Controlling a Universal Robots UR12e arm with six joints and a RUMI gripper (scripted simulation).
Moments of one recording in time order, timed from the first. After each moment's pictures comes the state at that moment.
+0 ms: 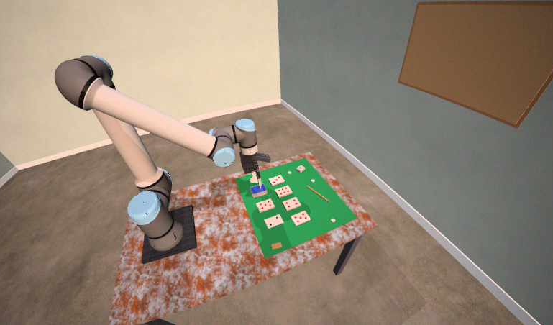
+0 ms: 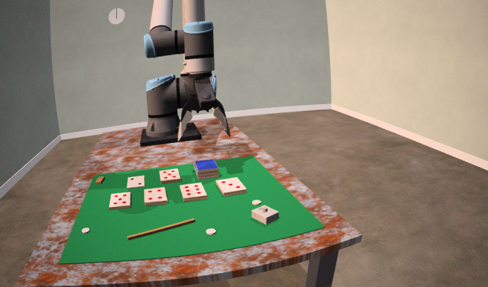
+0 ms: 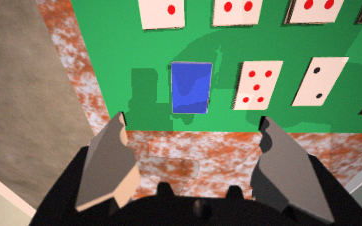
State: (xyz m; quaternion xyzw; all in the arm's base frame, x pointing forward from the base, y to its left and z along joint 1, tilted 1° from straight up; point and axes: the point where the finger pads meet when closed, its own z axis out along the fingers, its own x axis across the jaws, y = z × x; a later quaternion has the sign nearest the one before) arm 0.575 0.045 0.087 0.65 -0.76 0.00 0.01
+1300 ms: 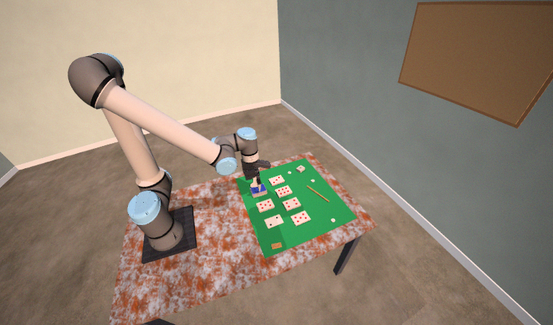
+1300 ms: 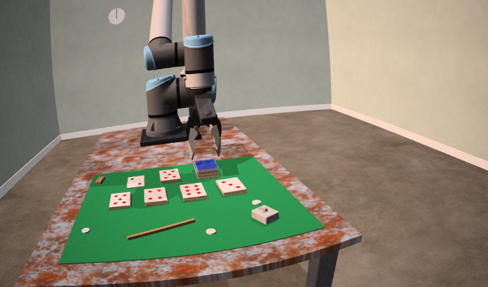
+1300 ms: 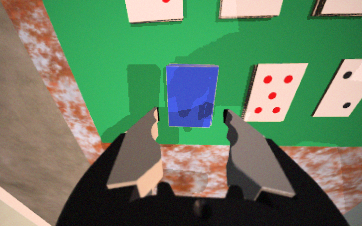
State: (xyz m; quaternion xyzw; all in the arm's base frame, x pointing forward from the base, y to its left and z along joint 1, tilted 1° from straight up) arm 0.574 0.043 0.041 0.65 -0.76 0.00 0.01
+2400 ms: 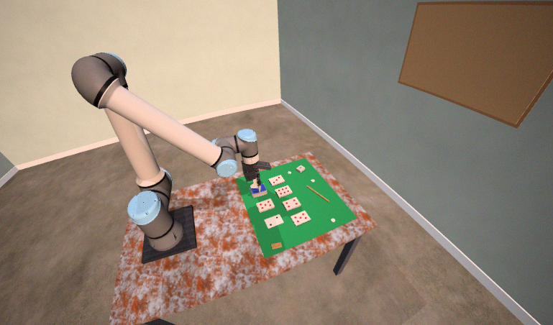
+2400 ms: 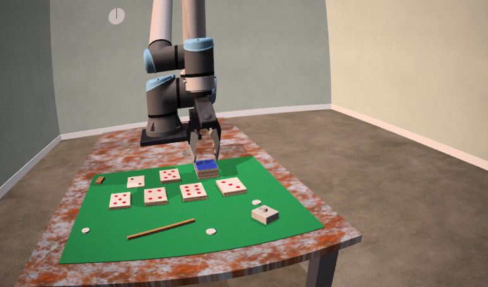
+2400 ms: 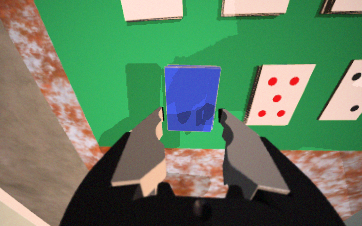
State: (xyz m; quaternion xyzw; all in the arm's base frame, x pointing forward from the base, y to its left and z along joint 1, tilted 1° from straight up) arm 0.574 0.043 0.031 0.65 -0.76 0.00 0.01
